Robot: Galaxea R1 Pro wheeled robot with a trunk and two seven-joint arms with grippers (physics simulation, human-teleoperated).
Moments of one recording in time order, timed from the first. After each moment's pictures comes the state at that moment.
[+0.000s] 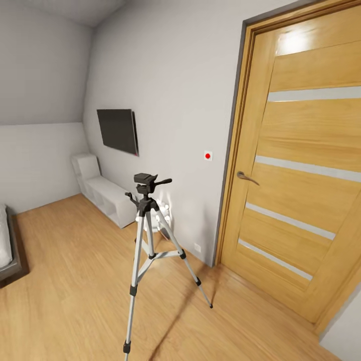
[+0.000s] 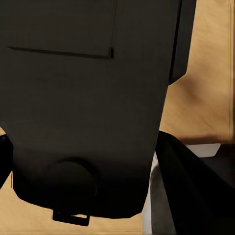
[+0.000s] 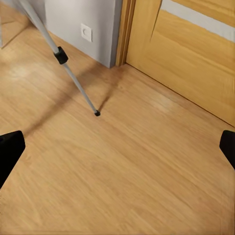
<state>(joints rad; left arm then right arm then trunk) -0.17 0.09 -0.31 0.08 0.27 -0.45 0.02 -0.19 -0.01 0.03 -0.14 0.05 -0.79 -0.14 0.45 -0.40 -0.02</state>
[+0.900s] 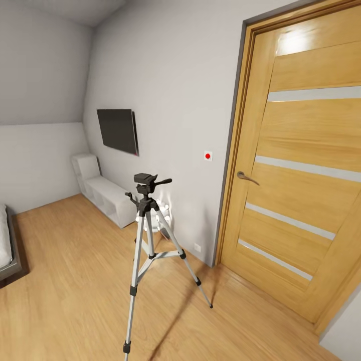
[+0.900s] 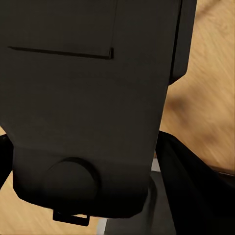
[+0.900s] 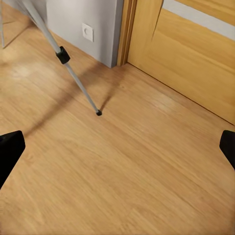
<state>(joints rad) -0.17 0.03 -0.29 0.07 0.50 -0.47 0.01 -0.19 -0.01 0.04 -0.14 0.05 -0.79 -0.14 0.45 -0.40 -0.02</state>
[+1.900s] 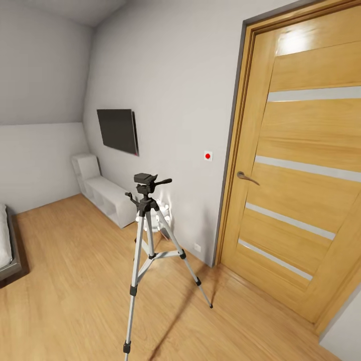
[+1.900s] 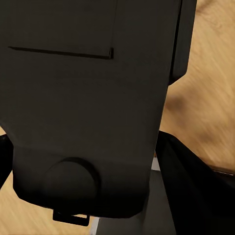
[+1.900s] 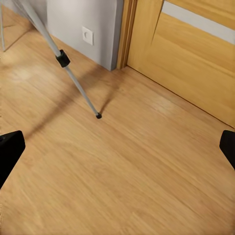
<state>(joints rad) -0.17 0.02 -0.29 0.07 0.50 -0.47 0.01 -0.19 -0.01 0.04 -0.14 0.05 -0.81 -0.14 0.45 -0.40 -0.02</state>
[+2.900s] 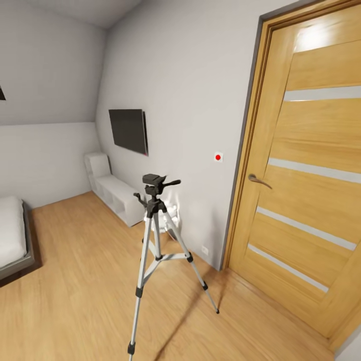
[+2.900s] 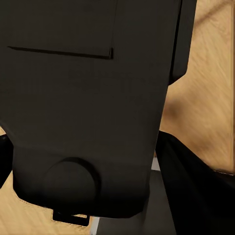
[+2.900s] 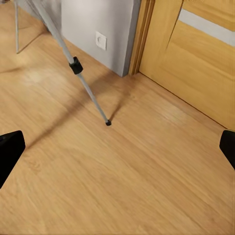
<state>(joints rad) -0.17 0.02 -0.29 0.07 0.50 -0.47 0.02 -0.19 -0.01 0.04 -0.14 0.05 -0.81 -0.14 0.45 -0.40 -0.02</state>
